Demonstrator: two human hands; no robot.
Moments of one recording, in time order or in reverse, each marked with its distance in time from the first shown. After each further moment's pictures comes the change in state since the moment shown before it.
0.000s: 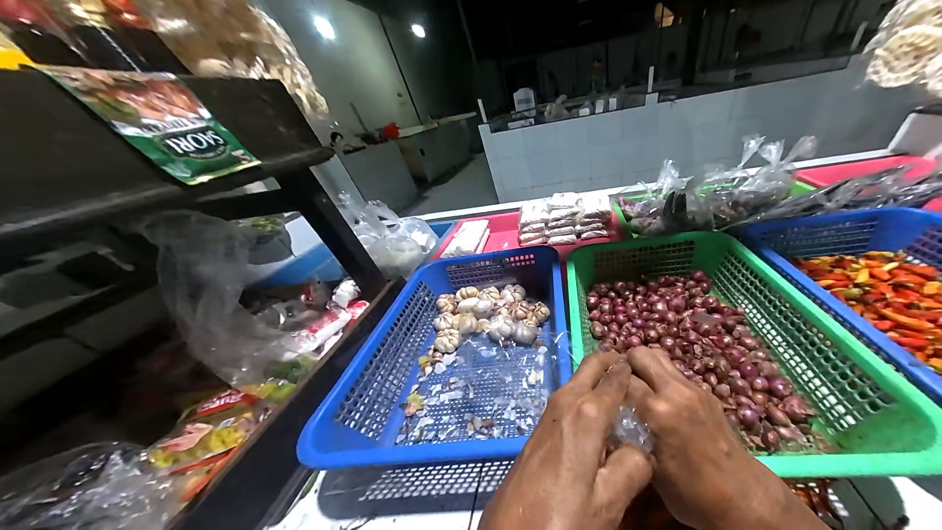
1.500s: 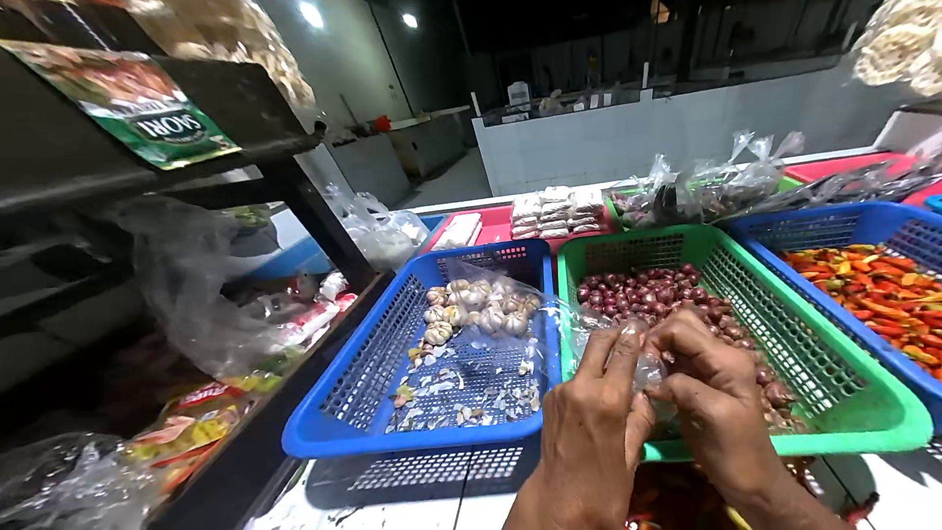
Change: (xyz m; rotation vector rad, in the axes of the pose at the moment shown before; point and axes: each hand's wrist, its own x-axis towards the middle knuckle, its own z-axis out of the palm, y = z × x) left_hand 0.017 -0.010 0.054 0.327 0.439 0.126; right_hand -0.002 0.015 -0.016 0.953 0.240 0.413
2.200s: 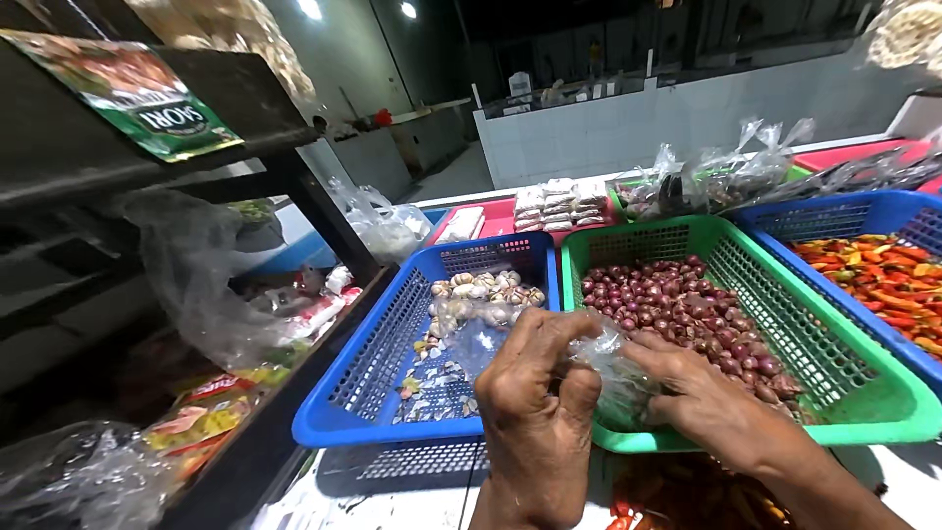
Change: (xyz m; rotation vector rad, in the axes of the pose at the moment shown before) left_hand 0.007 -0.001 -0.043 -0.372 0.330 -0.063; right_hand 0.016 -0.013 -0.018 -0.597 -0.631 0.260
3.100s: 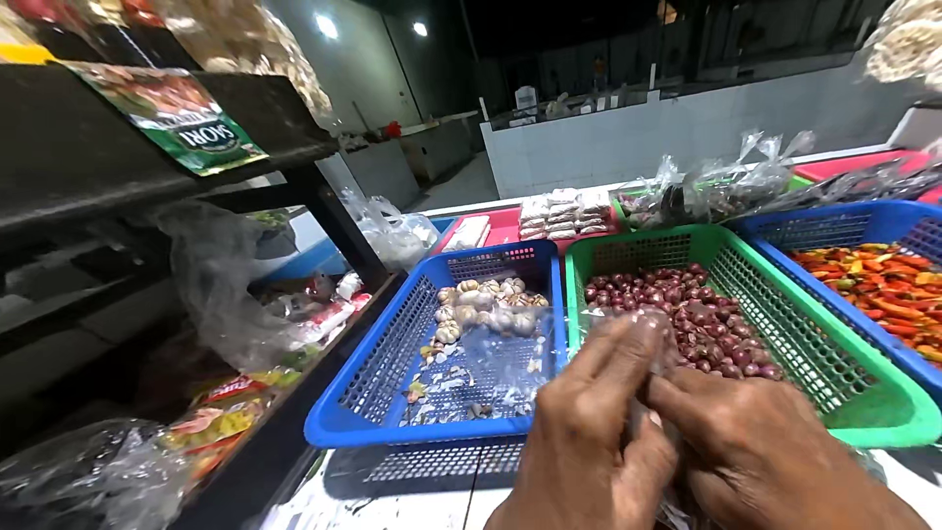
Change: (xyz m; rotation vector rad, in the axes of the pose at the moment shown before) left_hand -0.002 0.028 -0.001 -0.003 -0.373 0.035; right_hand -0.037 -0.032 0.004 -0.540 0.498 -0.432
